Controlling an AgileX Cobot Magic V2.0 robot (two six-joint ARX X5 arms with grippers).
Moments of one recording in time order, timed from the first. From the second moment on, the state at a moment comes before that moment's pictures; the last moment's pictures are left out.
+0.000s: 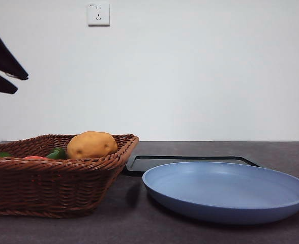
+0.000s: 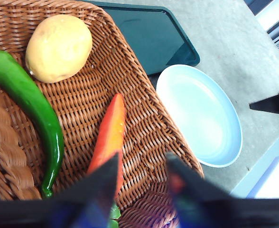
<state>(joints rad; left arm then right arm) -0.12 0.90 0.61 -0.43 0.66 -0.10 0.11 1.00 0.49 -0.50 -0.43 0.29</state>
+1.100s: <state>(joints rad) -0.21 0.90 0.62 -0.39 0.60 -0.11 0.16 1.16 0.49 -0.33 -0.49 0.40</state>
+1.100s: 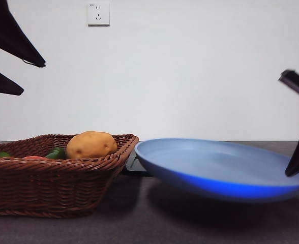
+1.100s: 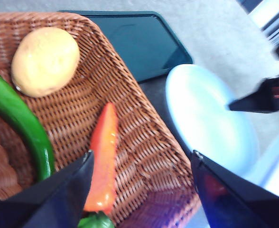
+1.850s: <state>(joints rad) -0.53 1.47 0.96 -0.59 0.13 0.19 0.16 1.00 0.49 -0.40 -0.49 0.40</state>
